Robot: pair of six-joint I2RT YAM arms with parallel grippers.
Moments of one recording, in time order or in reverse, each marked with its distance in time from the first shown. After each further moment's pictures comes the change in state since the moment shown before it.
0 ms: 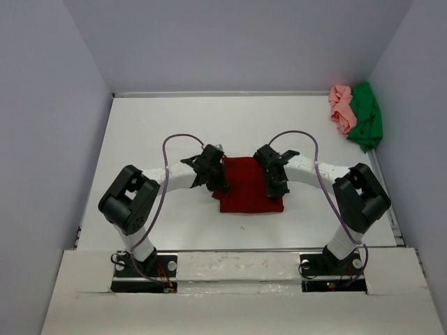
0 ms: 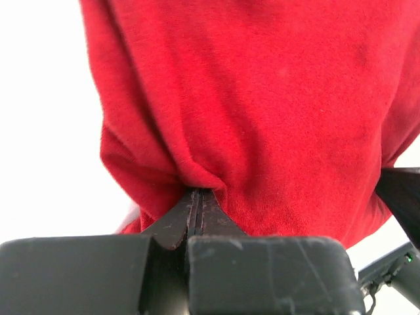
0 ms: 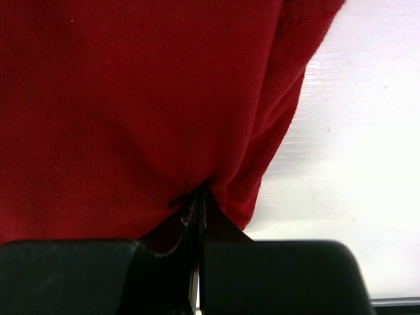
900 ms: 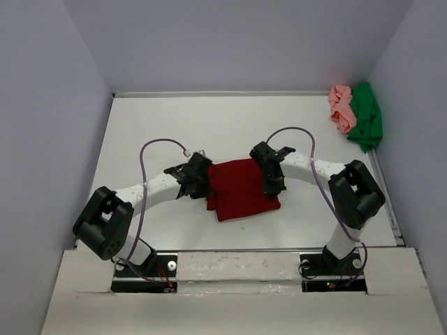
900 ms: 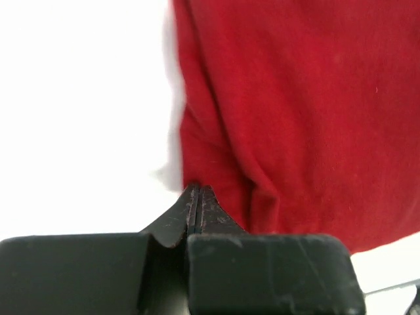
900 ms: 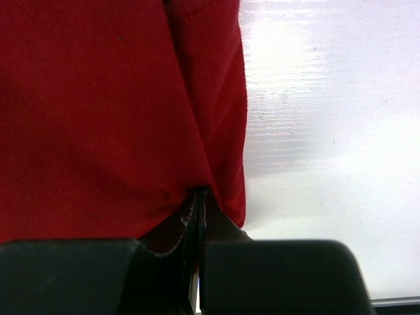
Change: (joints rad) left arm 0.017 -0.250 -0.159 -0.154 -0.186 0.010; right arm 0.007 0.048 0.067 -0.019 0.051 0.040
